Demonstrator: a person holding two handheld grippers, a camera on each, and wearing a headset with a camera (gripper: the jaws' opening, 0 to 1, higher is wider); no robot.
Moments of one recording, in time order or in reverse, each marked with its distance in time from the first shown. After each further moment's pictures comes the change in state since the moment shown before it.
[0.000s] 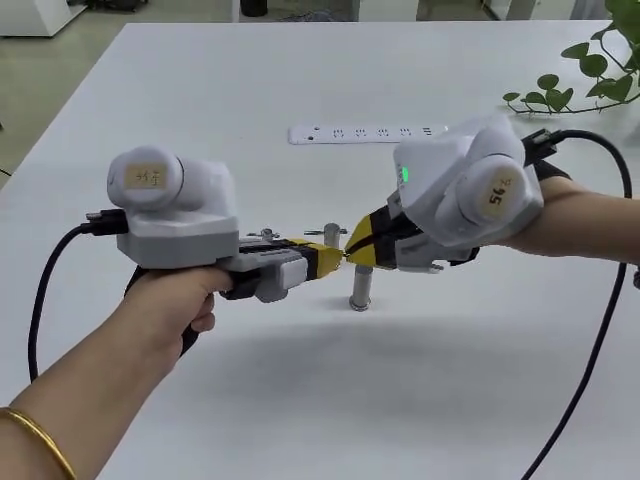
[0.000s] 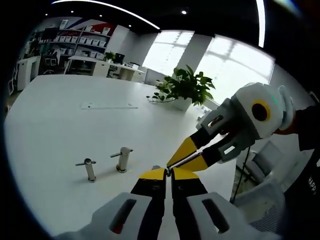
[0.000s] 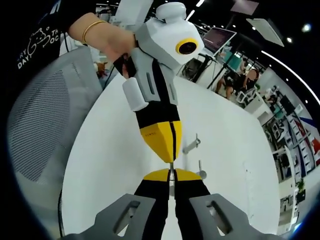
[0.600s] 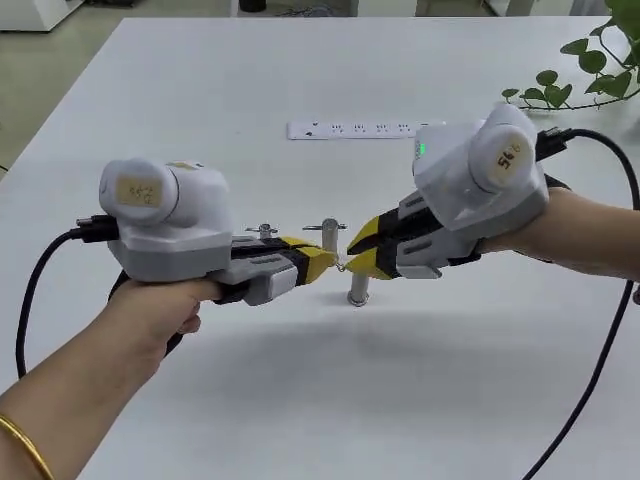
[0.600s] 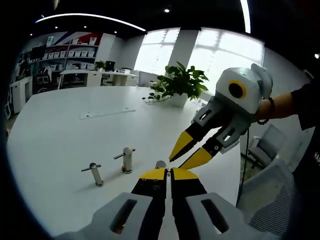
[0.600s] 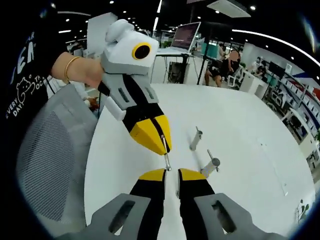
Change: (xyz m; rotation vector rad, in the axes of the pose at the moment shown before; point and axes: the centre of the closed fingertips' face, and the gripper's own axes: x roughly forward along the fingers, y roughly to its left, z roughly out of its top) left arm -0.007 0.005 -0.011 0.138 0.012 -0.001; right arm 0.001 0.009 -0.007 0.389 -0.103 0.042
